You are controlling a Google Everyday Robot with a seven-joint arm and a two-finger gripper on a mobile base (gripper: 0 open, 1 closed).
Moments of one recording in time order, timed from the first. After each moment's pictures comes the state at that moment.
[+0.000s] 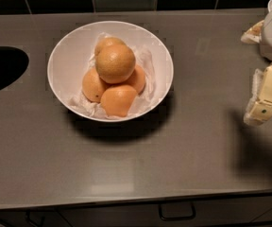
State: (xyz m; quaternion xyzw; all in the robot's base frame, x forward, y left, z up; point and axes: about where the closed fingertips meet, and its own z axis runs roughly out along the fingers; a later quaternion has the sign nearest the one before) arm 0.438 -0.217 0.976 -0.60 0.78 -0.03 0.16
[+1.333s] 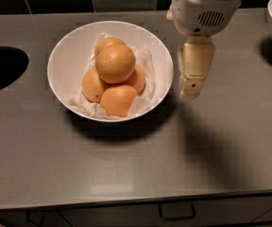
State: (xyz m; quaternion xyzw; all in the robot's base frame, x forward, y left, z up) arm 0.479 -0.092 1.001 -0.71 0.69 -0.07 0.15
